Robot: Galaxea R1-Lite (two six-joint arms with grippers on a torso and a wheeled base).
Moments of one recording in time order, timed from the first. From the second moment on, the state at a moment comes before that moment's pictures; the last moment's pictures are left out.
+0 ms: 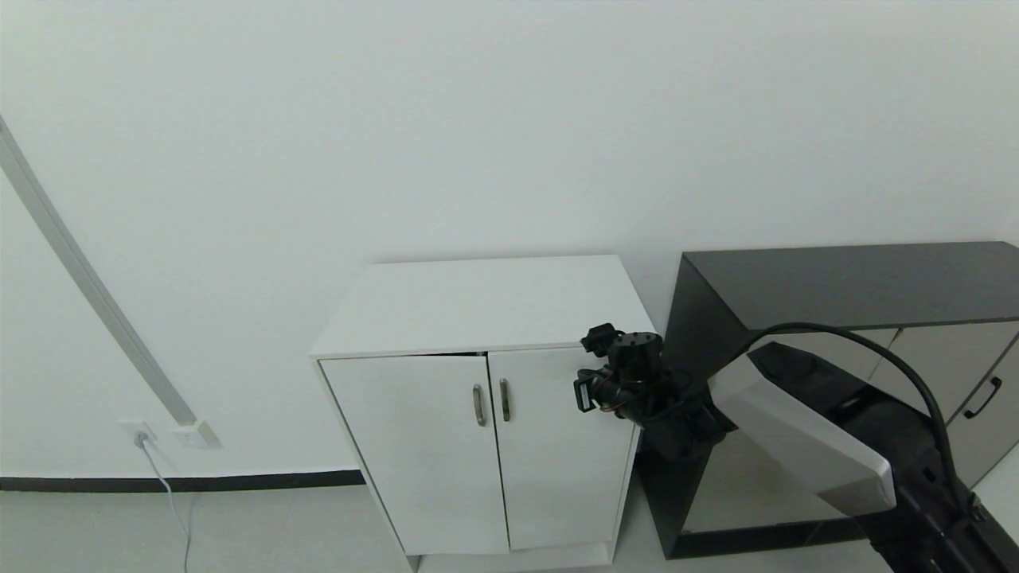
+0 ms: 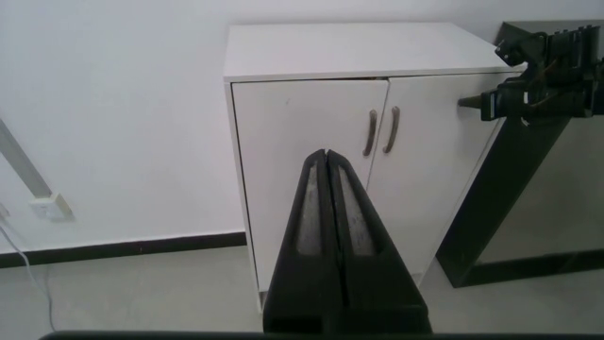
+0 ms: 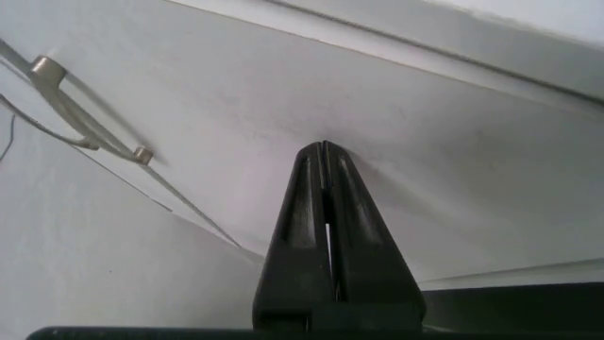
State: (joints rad) left arm 0.00 0.00 0.00 0.00 -0.02 -0.01; right arm 0.52 2.64 -1.61 -0.71 -0.05 0.01
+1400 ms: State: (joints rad) left arm 0.00 0.00 0.00 0.00 -0.02 -0.01; right arm 0.54 2.47 -1.27 -0.88 -0.04 0.02
